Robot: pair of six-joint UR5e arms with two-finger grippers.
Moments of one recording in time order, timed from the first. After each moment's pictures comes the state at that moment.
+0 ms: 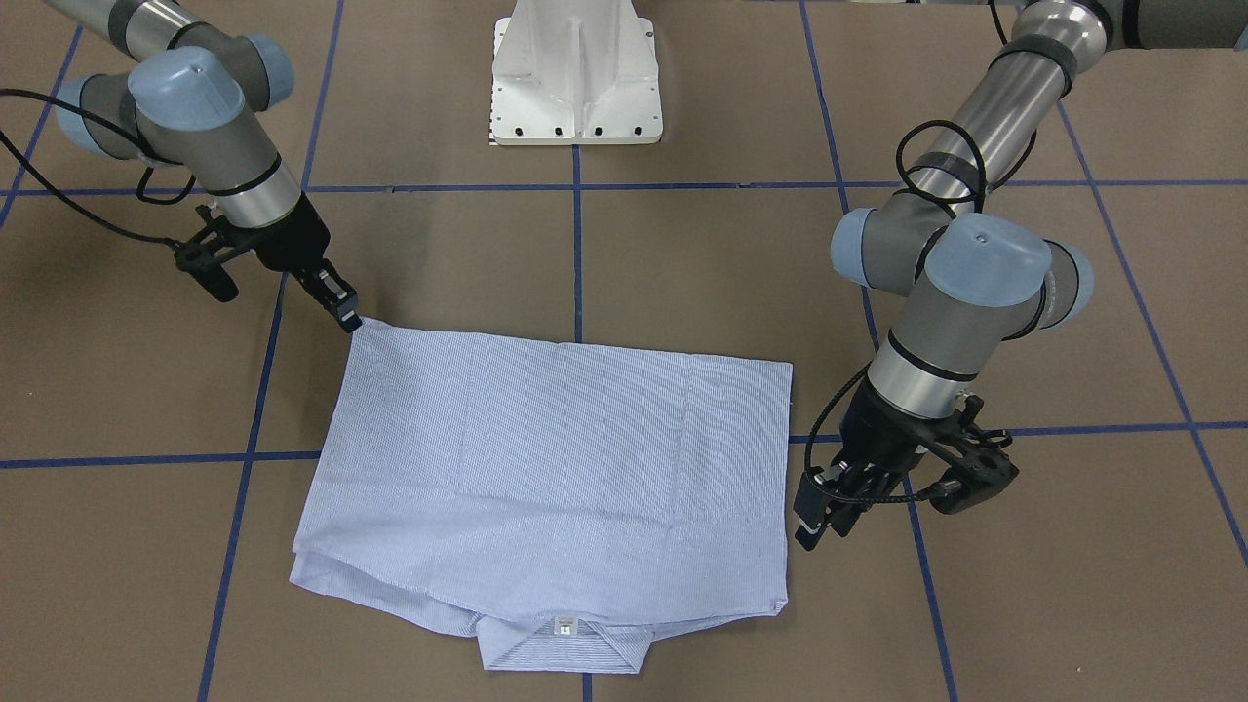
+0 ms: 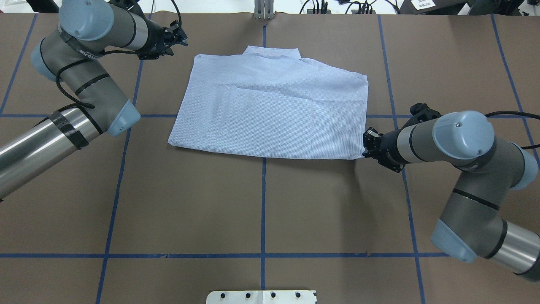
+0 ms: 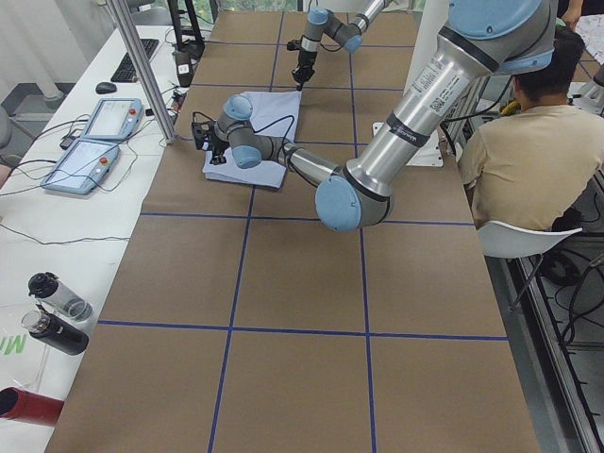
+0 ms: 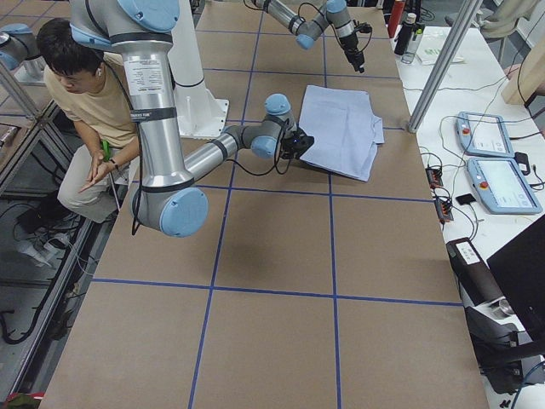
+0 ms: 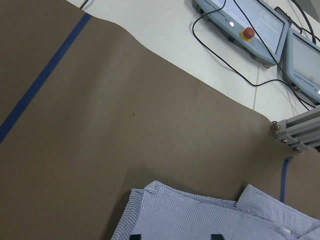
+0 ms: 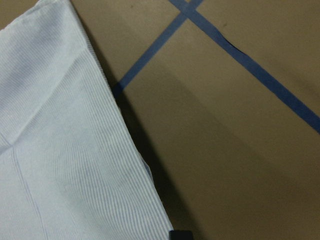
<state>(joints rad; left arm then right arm) -0.90 -2.25 -1.25 -2.36 -1.85 -1.52 0.59 -1.42 1.93 -1.13 1.82 1.99</state>
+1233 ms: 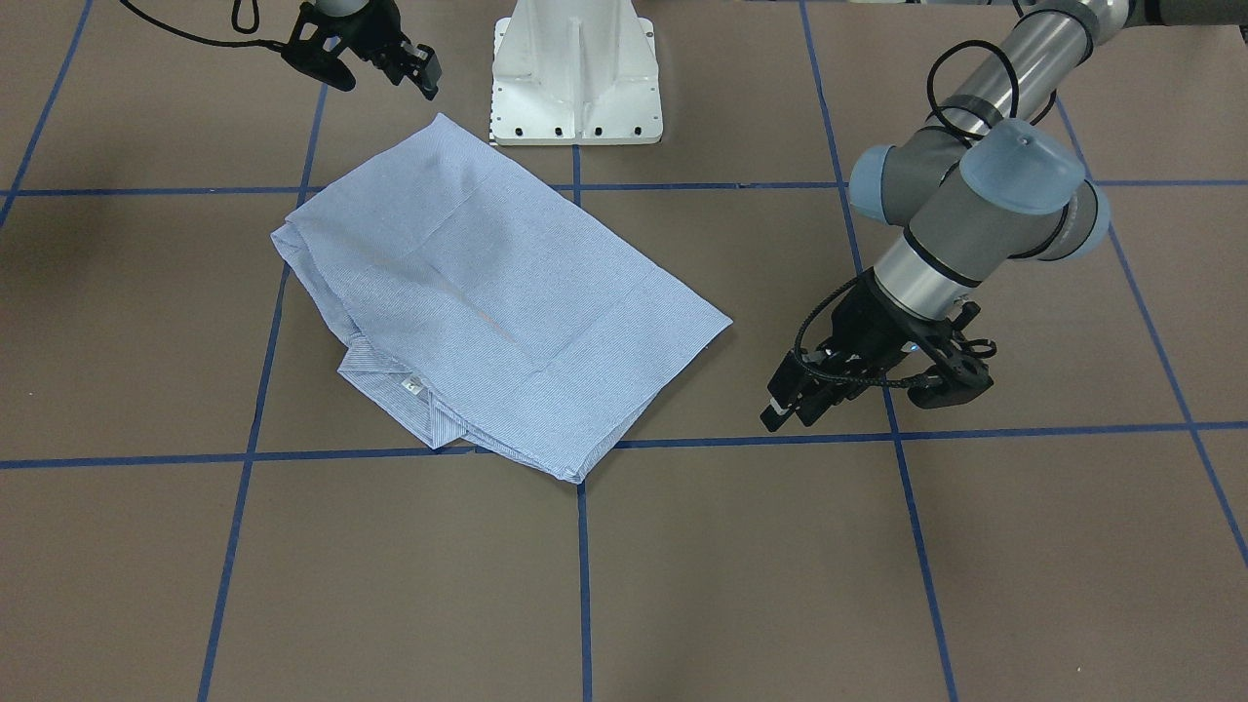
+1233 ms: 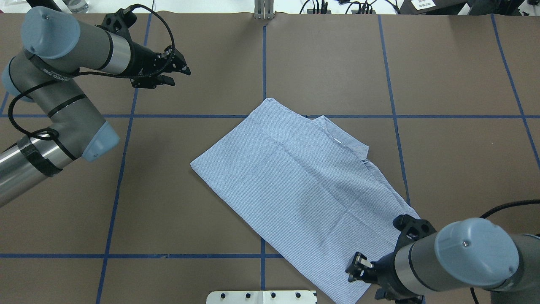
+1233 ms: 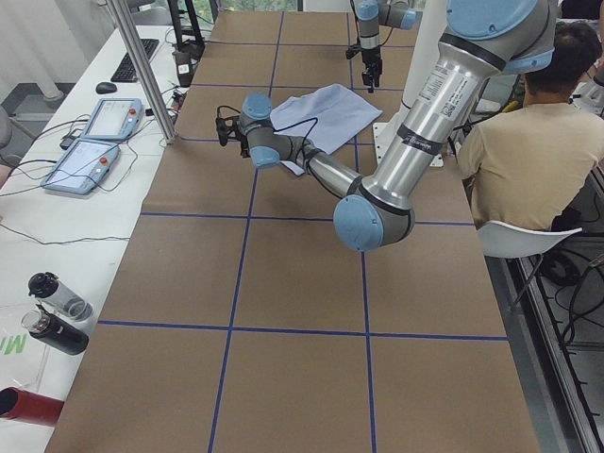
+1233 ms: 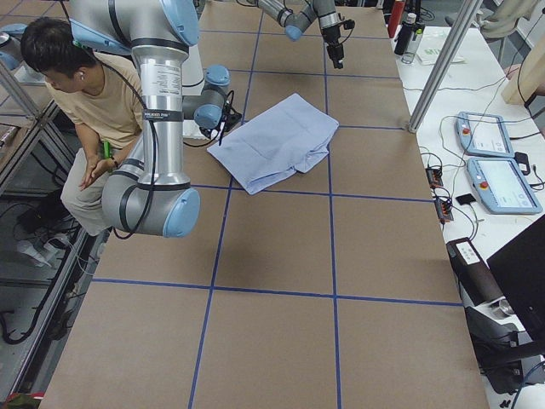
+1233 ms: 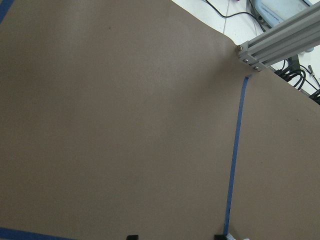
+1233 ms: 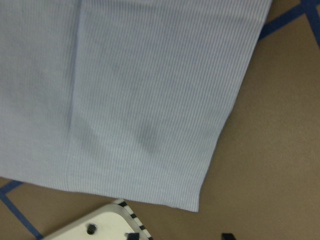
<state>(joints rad) -0.86 -2.08 -1.51 -2.36 -2.05 -1.57 0.22 -1.55 2.30 -1.38 1.91 2.04</state>
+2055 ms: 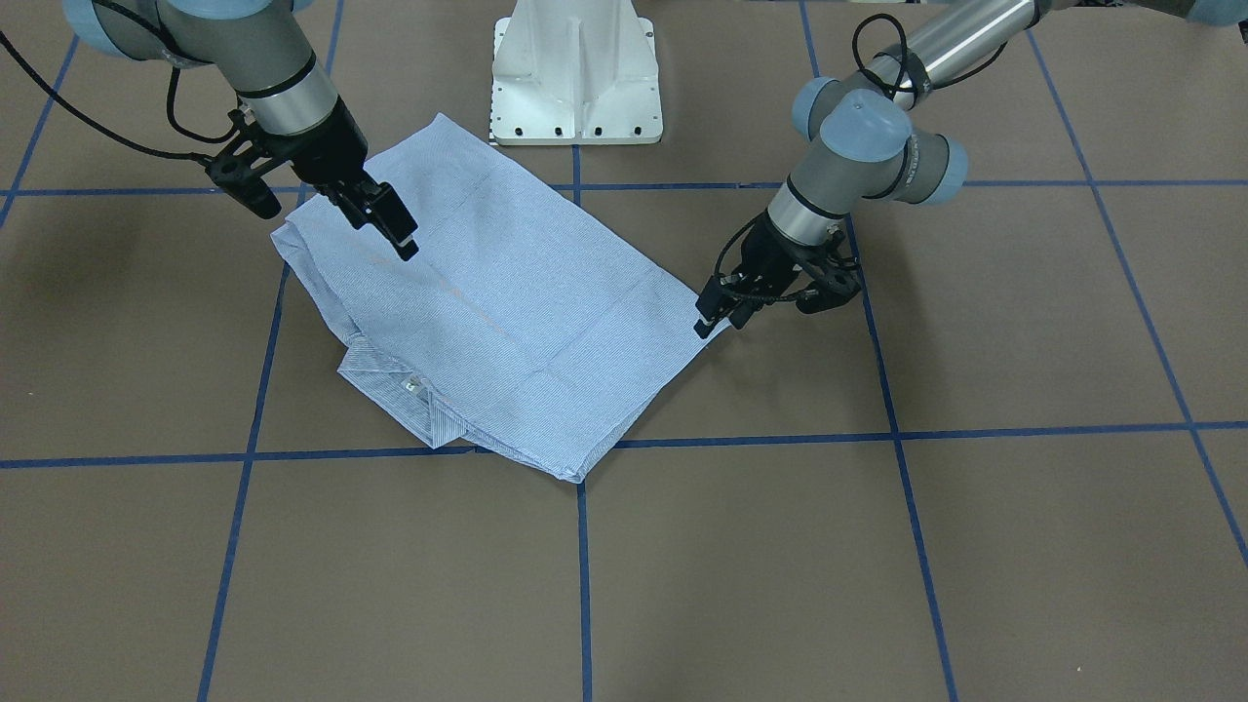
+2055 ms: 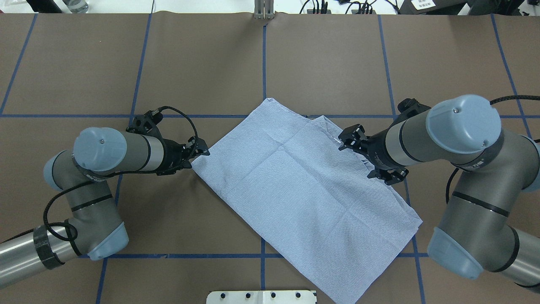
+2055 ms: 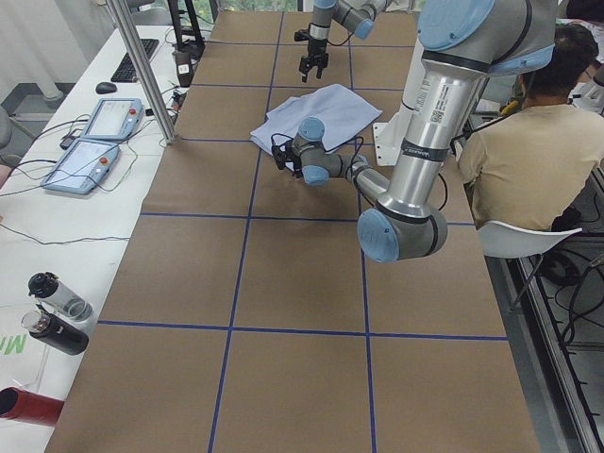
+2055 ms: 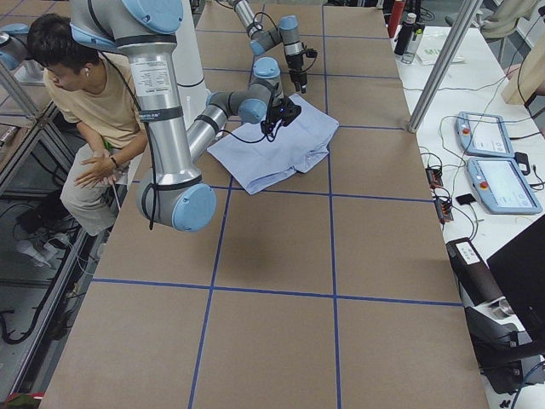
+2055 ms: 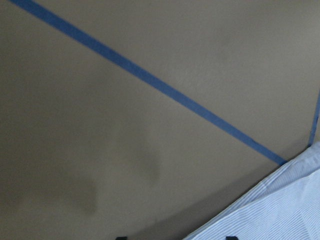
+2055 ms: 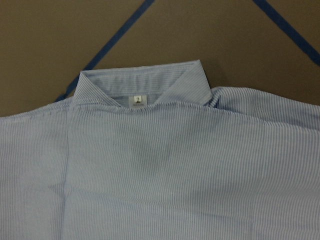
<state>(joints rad) -0.53 -1.93 -1.61 -2.36 -1.78 -1.80 0.60 -1.31 2.06 -1.38 1.89 1.95</state>
